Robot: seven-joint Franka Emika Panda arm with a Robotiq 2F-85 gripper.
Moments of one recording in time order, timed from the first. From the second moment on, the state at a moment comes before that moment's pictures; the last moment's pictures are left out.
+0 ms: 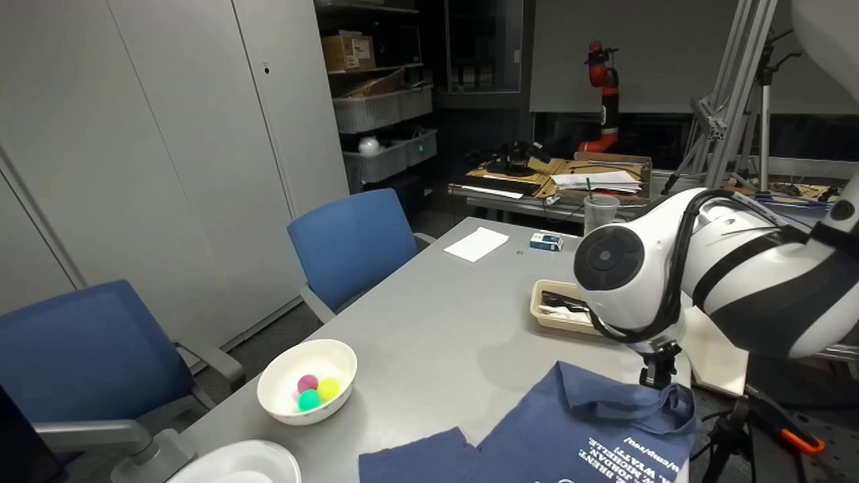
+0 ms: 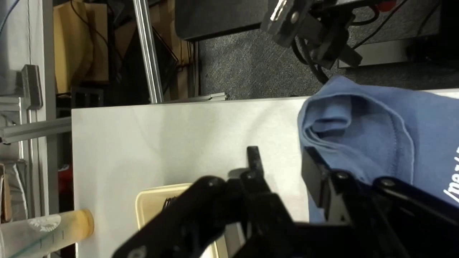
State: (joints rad) arm 0.04 0.17 -0.07 -2.66 -0.92 2.30 0.86
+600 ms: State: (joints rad) arm 0.05 0.15 0.01 -2.65 -0.82 2.41 0.84
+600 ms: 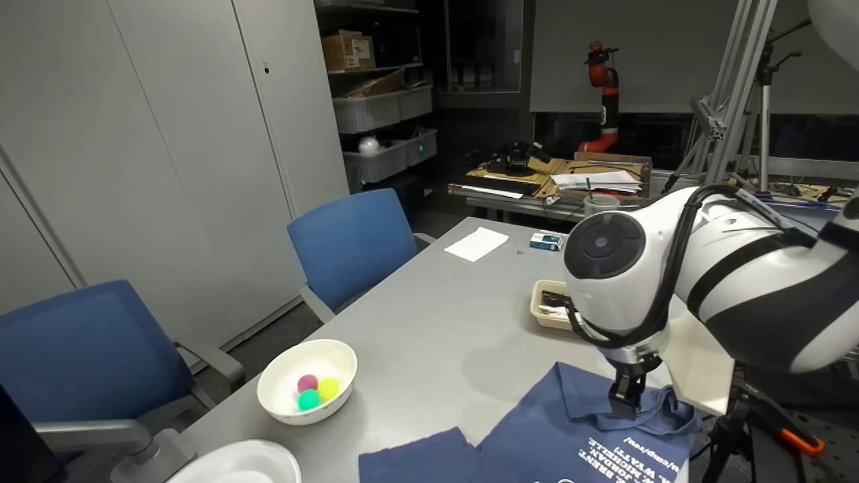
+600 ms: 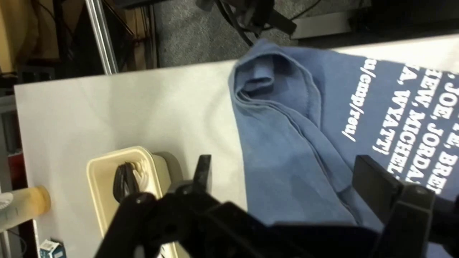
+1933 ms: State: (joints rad) arm 0.07 0.46 -0.05 -2.48 -1.20 2.62 0.97
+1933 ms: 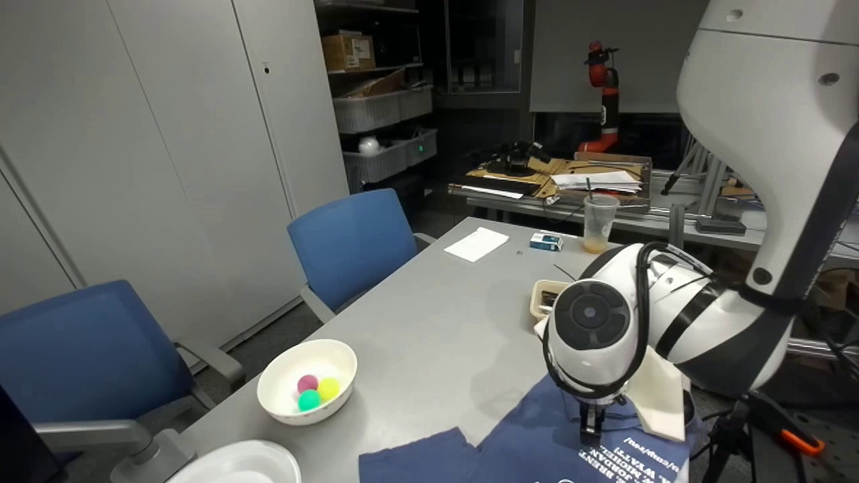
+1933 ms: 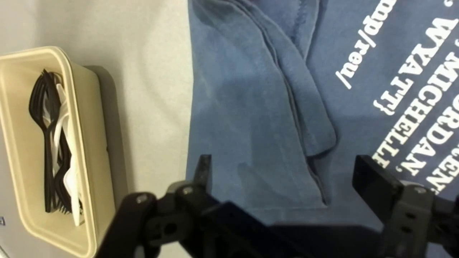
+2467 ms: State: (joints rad) arm 0.07 0.52 -0.09 -2.44 -1.27 2.62 1.00
